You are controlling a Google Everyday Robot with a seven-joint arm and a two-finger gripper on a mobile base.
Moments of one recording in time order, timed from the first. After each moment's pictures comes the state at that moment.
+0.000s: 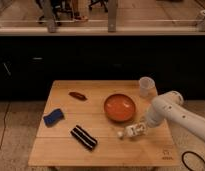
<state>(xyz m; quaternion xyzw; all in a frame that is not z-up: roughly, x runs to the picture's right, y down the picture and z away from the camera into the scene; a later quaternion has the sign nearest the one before) 0.253 0.199 0.791 -0.28 -0.09 -0.07 0.95</state>
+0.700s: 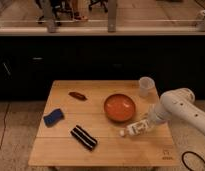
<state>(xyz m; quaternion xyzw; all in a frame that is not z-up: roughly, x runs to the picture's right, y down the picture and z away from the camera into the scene) 0.255 0.173 0.750 -0.26 -0.12 -0.06 0.96</state>
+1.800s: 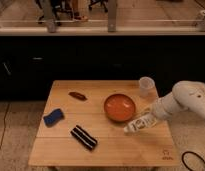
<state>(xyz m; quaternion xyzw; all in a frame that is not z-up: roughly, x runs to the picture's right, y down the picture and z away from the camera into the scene) 0.235 0.141 0.692 -0.25 -0.21 -0.05 0.94</state>
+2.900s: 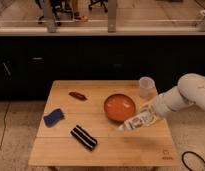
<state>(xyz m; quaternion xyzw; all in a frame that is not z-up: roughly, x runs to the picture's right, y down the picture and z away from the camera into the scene) 0.211 0.117 0.645 -0.24 -0.26 -0.06 0.93</state>
